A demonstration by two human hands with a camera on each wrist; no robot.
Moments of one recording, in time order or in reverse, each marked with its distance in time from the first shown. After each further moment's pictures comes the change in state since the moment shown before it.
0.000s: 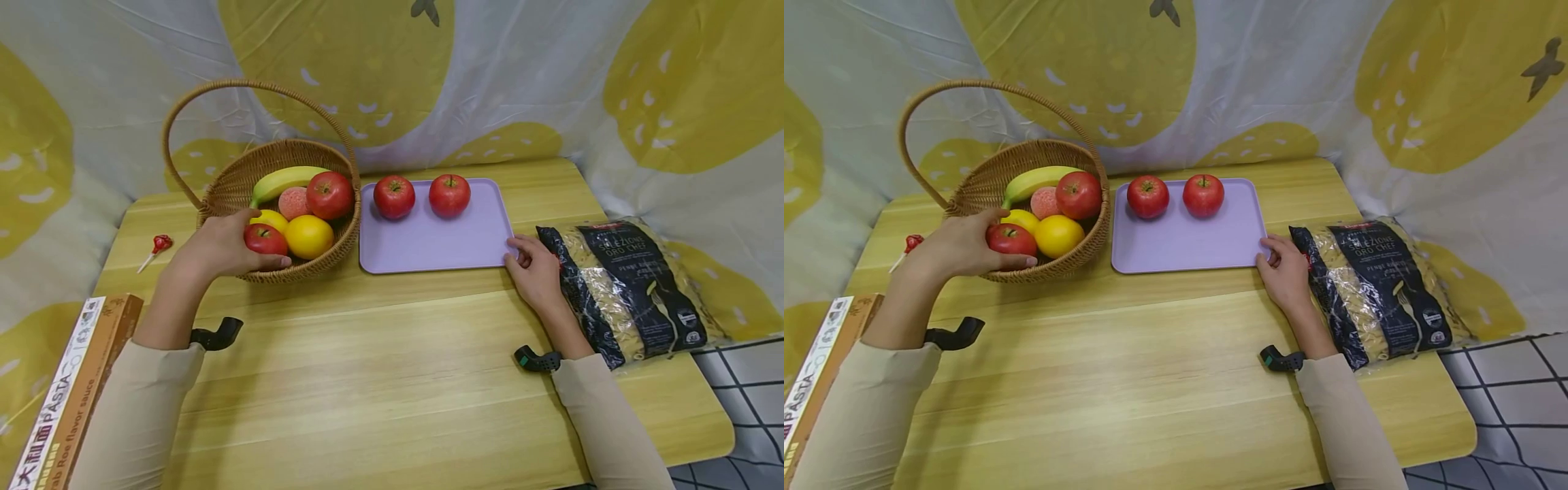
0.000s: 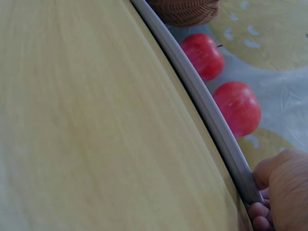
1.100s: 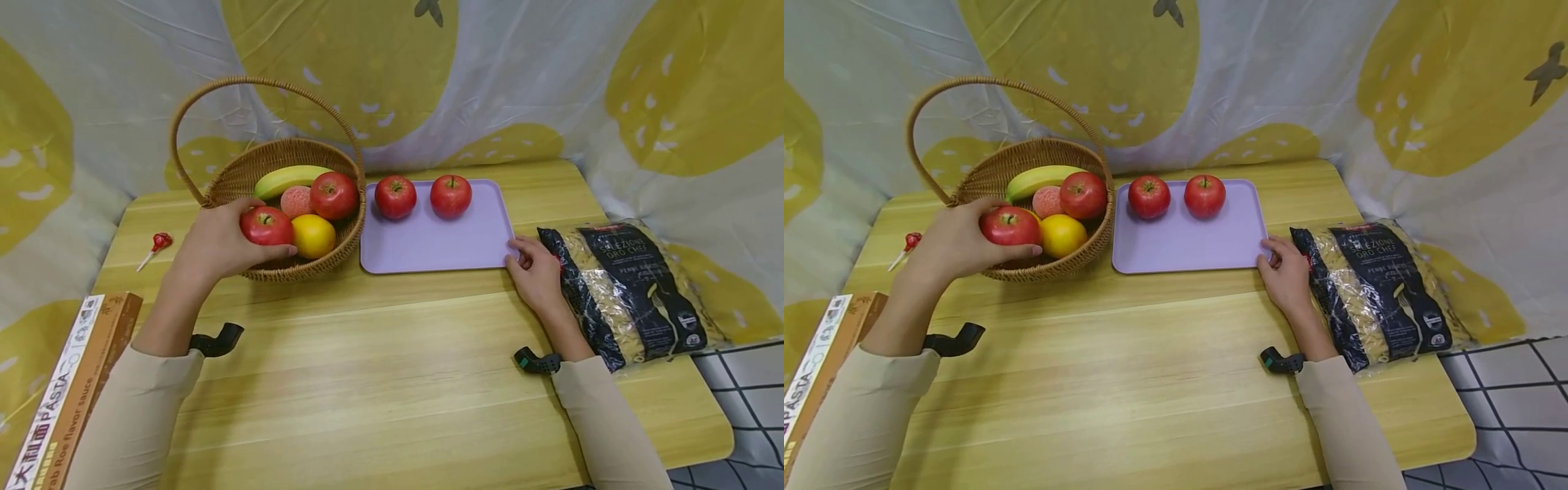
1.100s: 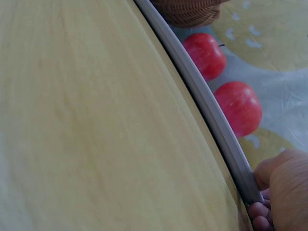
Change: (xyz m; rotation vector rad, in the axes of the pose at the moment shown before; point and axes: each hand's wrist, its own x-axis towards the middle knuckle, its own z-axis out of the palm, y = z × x) left_hand -0.005 0.007 0.007 -0.125 0.273 0.019; right_hand -0.001 -0.004 0.000 -0.005 0.007 -0.007
